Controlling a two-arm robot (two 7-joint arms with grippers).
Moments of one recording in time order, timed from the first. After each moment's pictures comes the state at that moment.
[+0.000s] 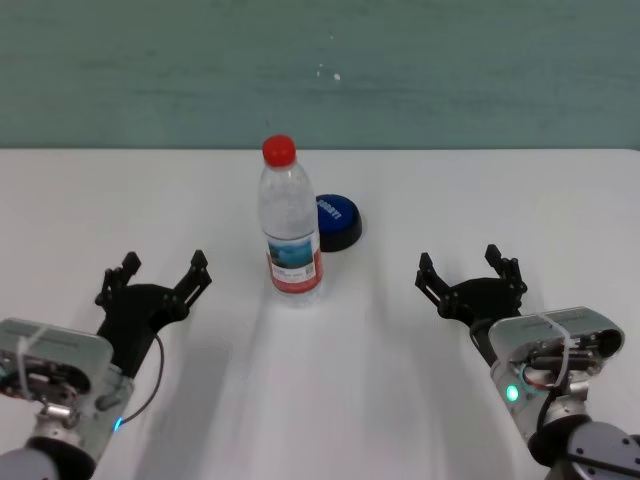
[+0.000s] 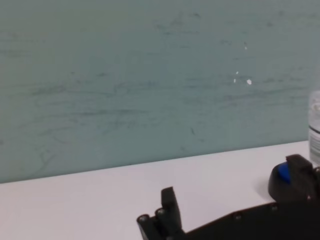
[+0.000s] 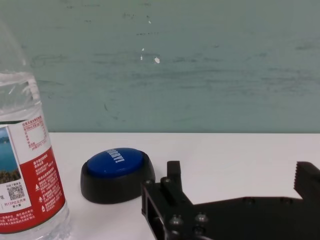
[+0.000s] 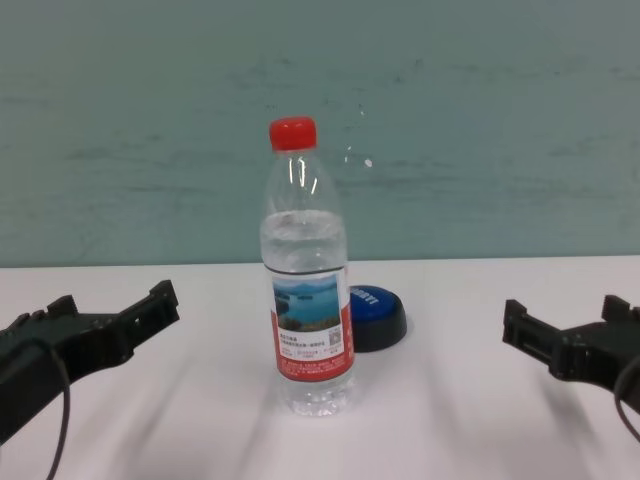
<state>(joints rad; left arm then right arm) 0.14 0.16 0.09 -1.67 -0.07 -0.05 -0.11 -0.06 0.16 -0.26 -1.64 0.19 -0.04 -0.06</state>
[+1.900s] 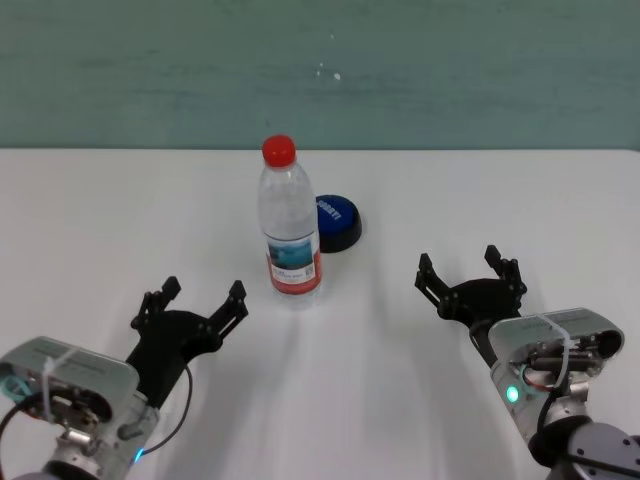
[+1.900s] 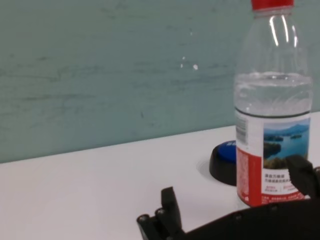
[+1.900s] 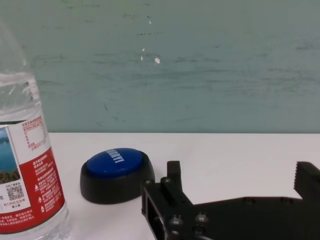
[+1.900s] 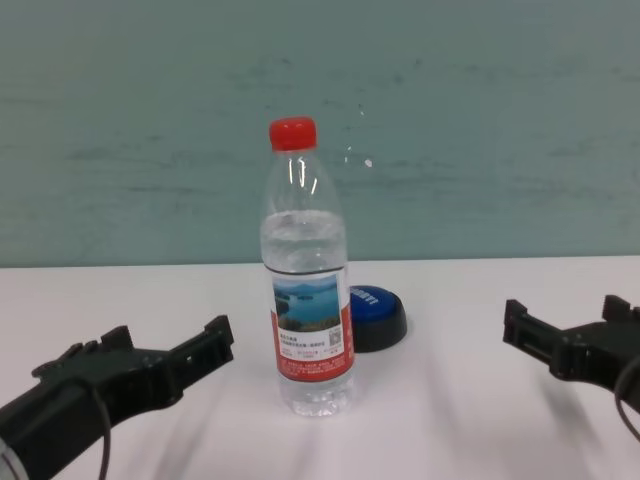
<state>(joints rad) 0.19 0.18 0.13 -1.73 -0.08 -0.01 -0.17 -0.06 0.16 -0.26 -1.64 0.19 -0.04 -0.06</state>
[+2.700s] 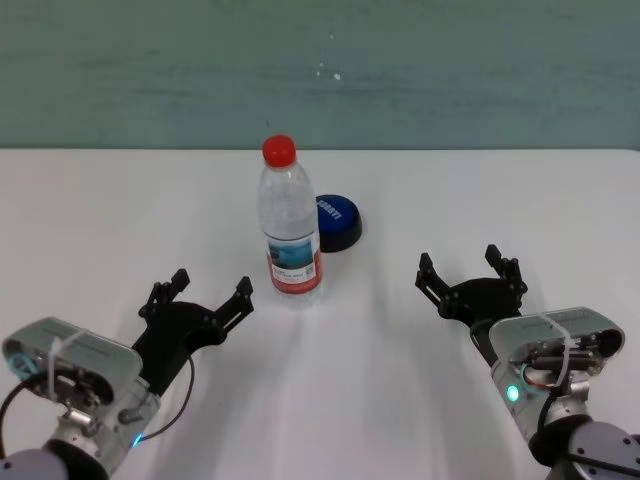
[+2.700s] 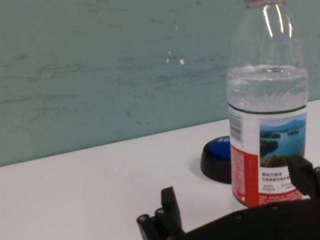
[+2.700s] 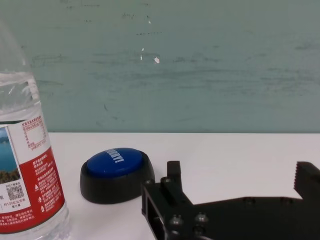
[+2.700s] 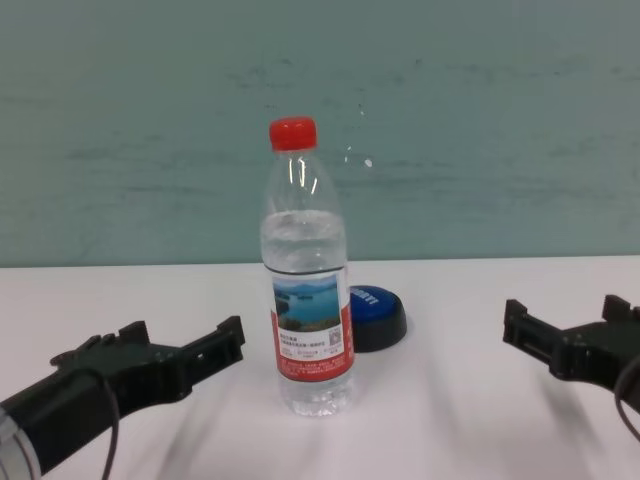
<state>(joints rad) 0.14 0.22 0.15 -1.69 -0.10 0.01 -0.21 -0.06 0.16 -0.26 -1.64 0.19 -0.04 -0.06</state>
